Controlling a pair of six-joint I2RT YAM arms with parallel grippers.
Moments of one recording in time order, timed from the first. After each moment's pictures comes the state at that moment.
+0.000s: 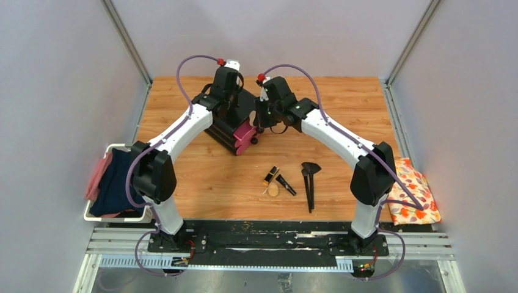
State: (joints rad) left arm -0.45 1.76 1.55 -0.37 -0.34 -0.14; right arm 0.70 1.82 1.68 -0.53 -0.11 0.34
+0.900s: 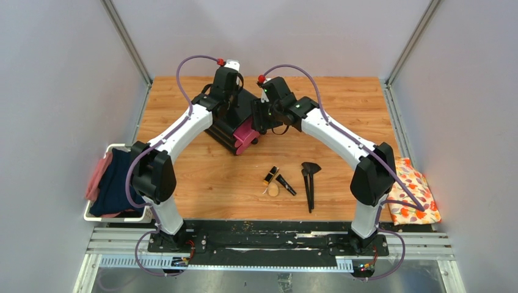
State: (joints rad) left arm -0.45 1.76 1.54 -0.36 -0.34 -0.14; right arm 0.71 1.81 1.70 -0.62 -0.07 0.34
